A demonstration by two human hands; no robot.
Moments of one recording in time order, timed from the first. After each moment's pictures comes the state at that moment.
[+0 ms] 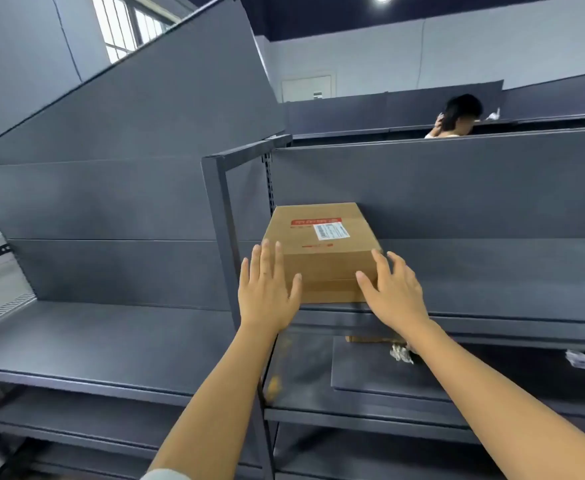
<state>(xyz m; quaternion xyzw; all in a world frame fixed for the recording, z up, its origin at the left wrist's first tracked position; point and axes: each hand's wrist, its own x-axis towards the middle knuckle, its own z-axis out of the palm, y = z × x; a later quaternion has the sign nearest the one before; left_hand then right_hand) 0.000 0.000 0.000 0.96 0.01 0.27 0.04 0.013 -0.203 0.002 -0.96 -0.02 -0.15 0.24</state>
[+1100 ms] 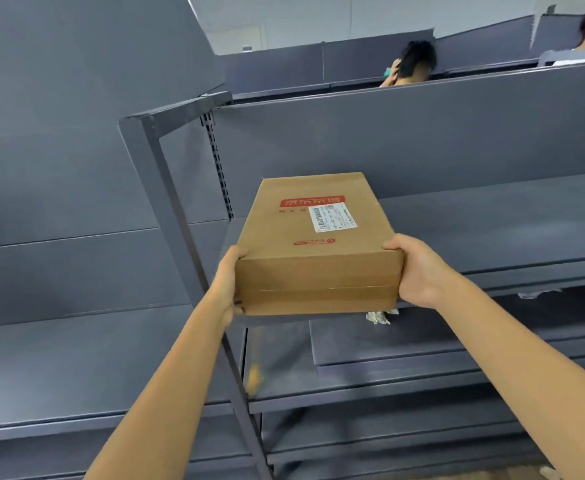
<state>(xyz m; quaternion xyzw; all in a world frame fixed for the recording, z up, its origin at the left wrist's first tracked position) 0.070 0.038 -0.013 0.68 0.15 -0.07 0.72 0.037 -0.241 -0.004 -0.58 0.12 0.10 0.80</state>
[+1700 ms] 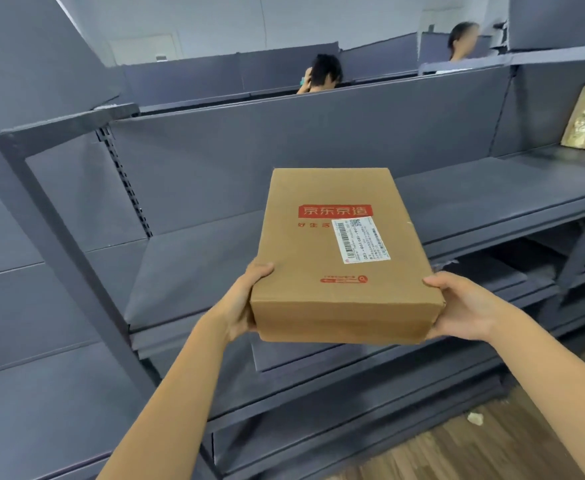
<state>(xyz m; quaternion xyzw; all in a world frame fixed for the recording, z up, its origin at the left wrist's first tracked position) 0.048 -0.075 -0.025 0.67 -0.05 -0.30 0.68 -0.086 -0.382 -0.040 -0.54 0.14 0.09 0.83</state>
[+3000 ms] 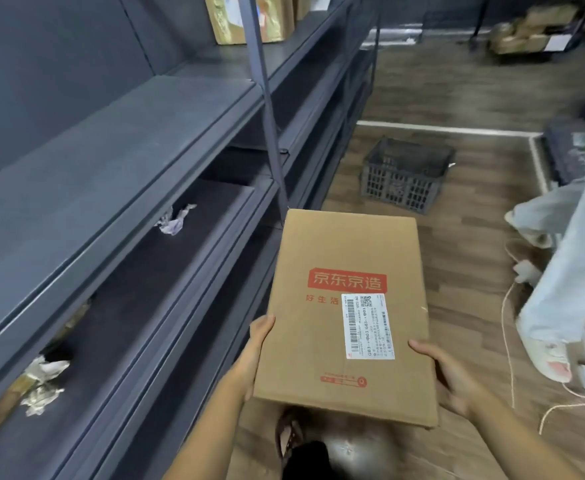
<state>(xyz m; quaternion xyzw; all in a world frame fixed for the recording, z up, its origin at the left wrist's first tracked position) -0.087 -0.419 -0.254 0.62 -0.18 -0.62 0.45 -0.391 -0.488 -0.261 -0.23 0.45 -0.26 0.82</state>
